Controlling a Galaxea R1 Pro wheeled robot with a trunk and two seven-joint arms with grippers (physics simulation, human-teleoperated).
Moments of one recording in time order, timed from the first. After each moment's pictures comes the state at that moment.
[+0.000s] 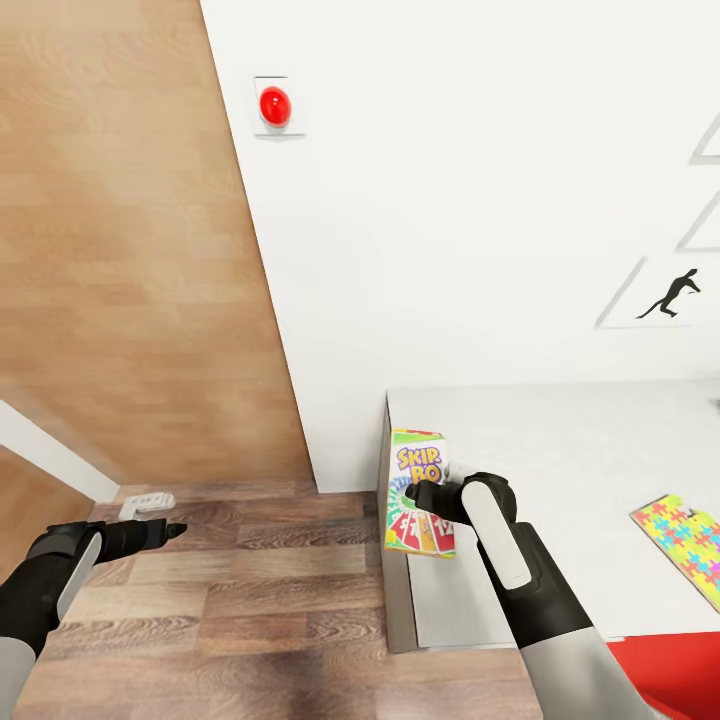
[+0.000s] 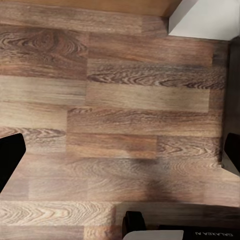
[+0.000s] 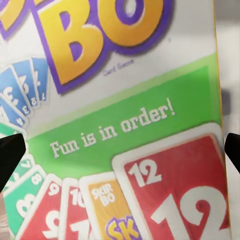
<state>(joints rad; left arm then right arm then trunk) -0.59 0.36 0.13 -0.87 0.09 0.68 -0.36 -0.59 0.08 0.17 -1.32 -0.84 0.93 -0.70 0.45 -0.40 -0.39</state>
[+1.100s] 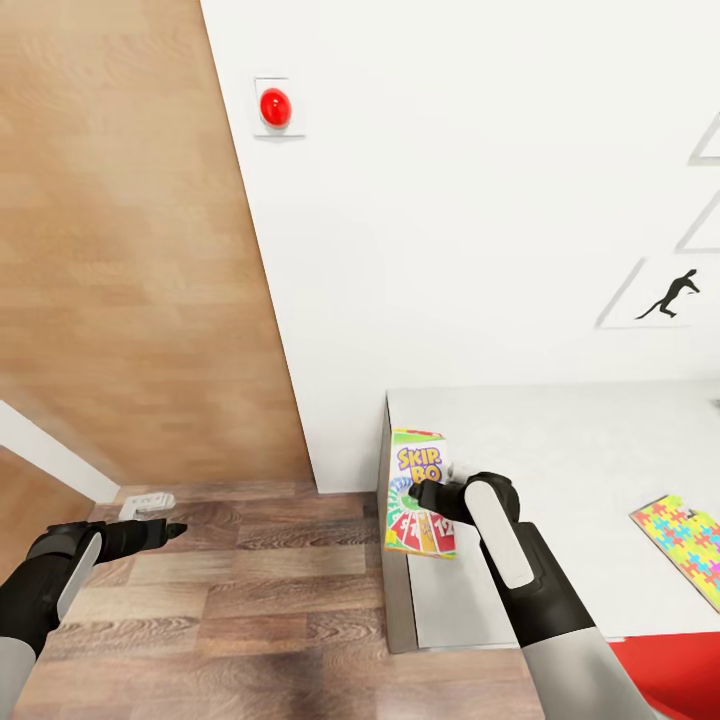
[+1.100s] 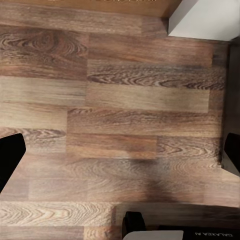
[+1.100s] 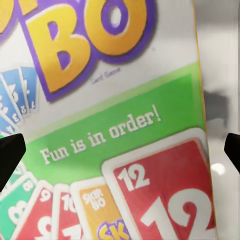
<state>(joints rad) -0.59 0.36 0.13 -0.87 0.09 0.68 -0.36 -0.59 0.07 0.16 -1.32 -0.84 0.92 -0.70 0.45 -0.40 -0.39</state>
